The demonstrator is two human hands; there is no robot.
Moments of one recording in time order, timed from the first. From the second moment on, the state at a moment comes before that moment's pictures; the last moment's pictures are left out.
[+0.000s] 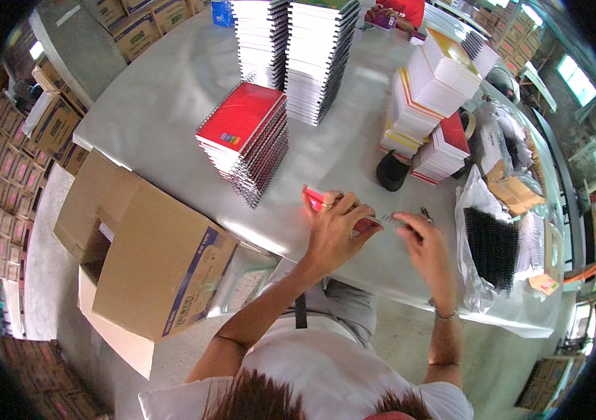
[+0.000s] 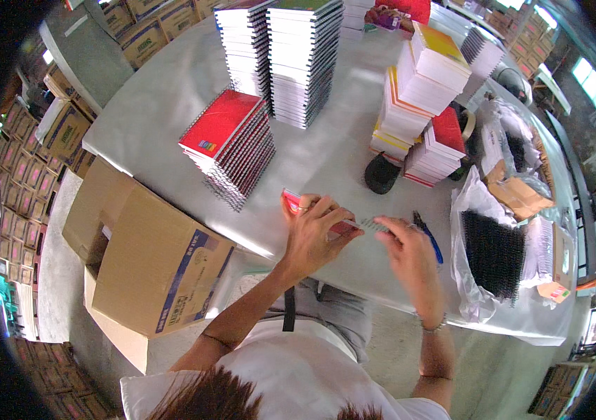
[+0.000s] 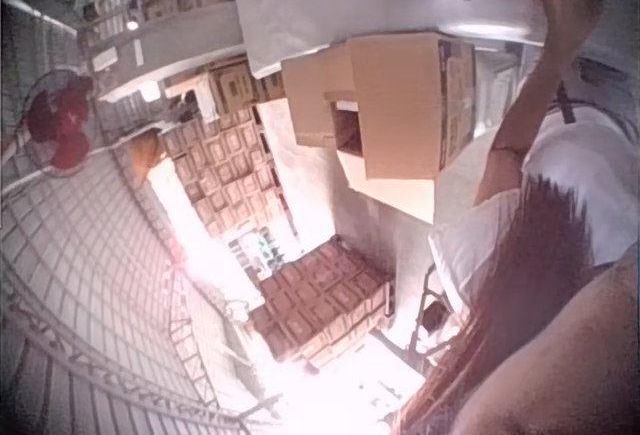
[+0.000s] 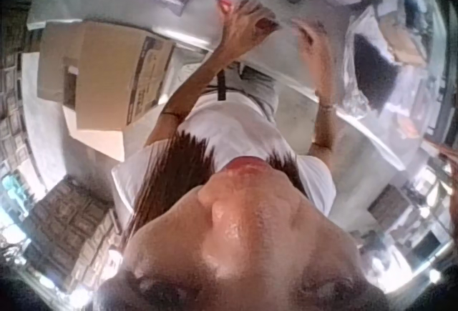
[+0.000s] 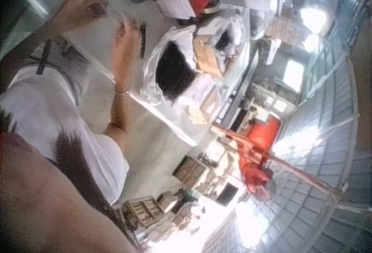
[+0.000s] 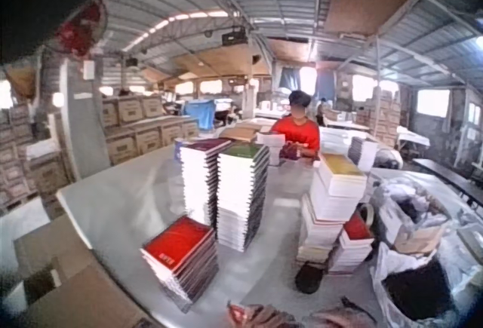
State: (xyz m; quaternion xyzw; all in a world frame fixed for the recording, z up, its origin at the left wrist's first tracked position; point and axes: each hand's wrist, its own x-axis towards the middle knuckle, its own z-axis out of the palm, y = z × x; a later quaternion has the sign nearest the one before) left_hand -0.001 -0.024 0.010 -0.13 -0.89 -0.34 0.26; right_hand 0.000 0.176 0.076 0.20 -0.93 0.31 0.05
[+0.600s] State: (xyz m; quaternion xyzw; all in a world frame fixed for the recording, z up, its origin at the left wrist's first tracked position) left_hand -0.004 -0.034 0.010 -0.16 -0.89 -0.35 0.22; right_hand -0.002 0.162 0.044 0.24 -0.91 0.30 0.17
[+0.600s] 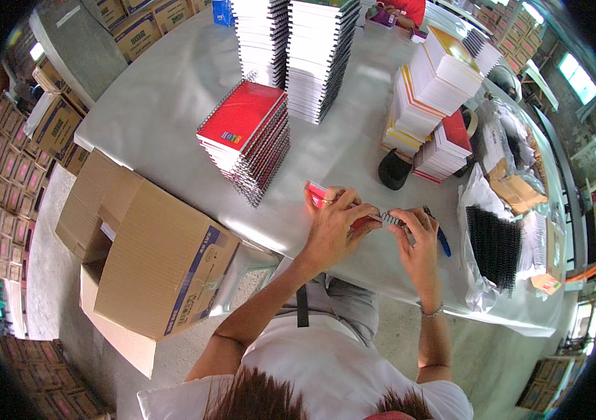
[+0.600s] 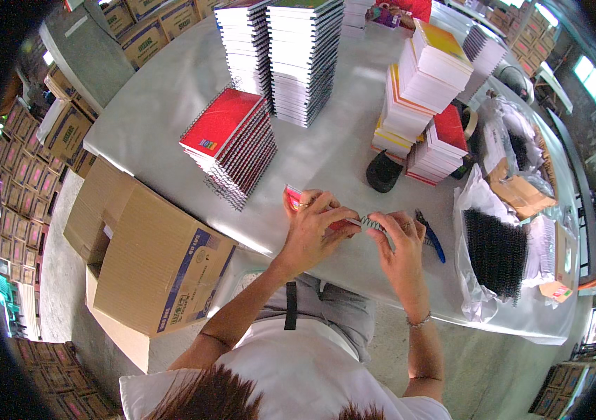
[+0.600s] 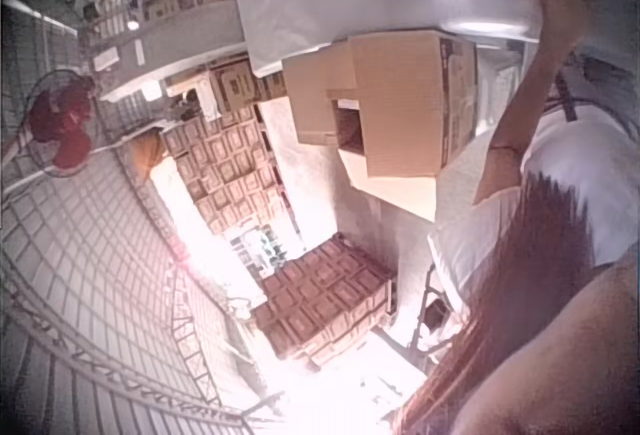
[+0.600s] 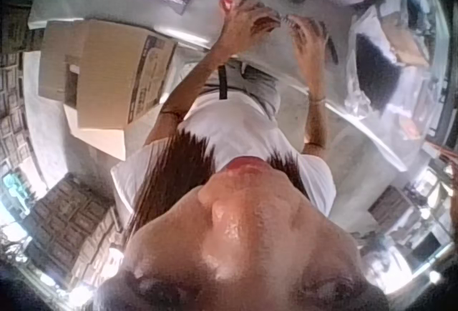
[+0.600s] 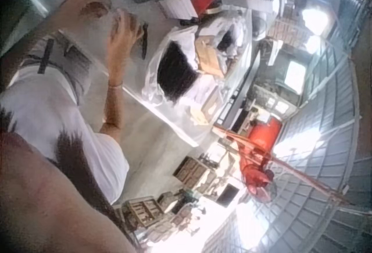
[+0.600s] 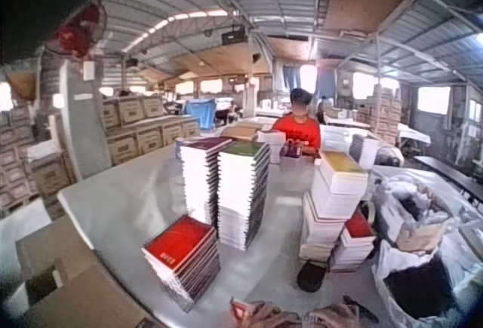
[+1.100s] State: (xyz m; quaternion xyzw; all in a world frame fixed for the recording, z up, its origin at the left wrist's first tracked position) left_hand -0.003 -0.033 0.011 -0.16 -0.89 -0.36 0.23; right_hand -0.011 0.157 0.019 0.25 -0.87 0.37 0.19
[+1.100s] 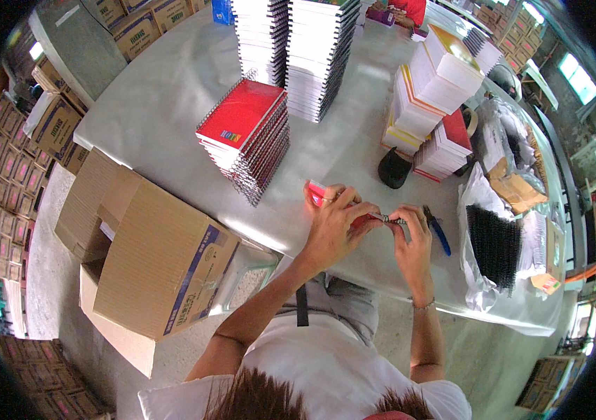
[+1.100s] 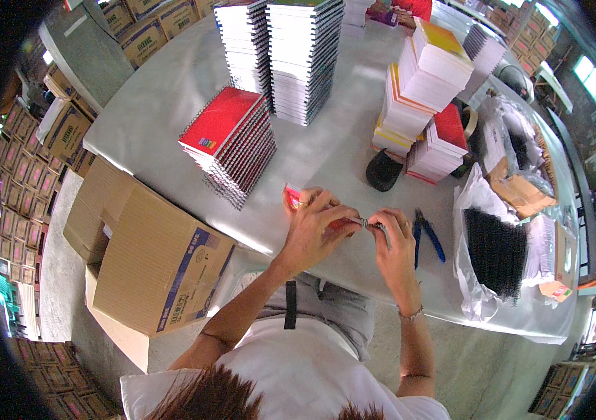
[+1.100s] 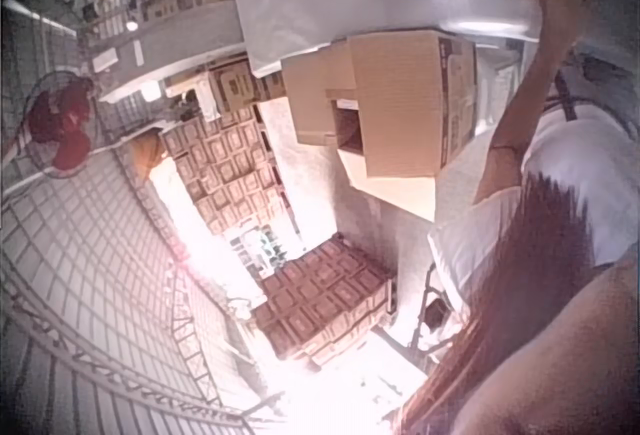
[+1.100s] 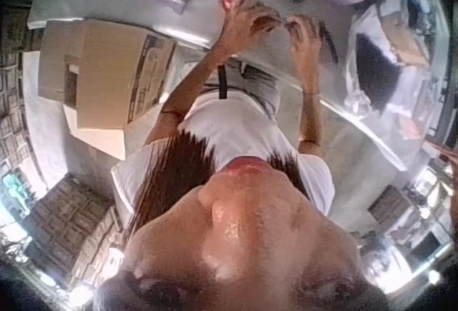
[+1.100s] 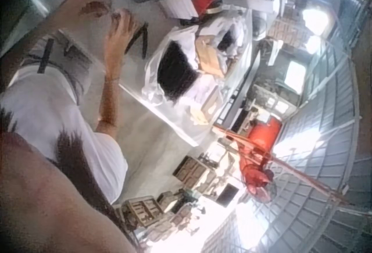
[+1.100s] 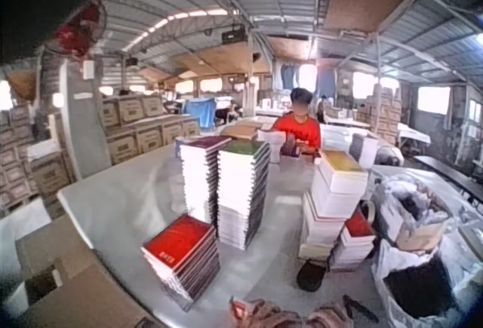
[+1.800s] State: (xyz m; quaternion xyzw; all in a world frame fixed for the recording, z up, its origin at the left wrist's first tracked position) left_hand -0.001 -0.026 0.008 -0.14 -0.91 -0.30 0.24; right_hand -0.011 0.152 0.028 0.23 -0.91 0.30 0.16
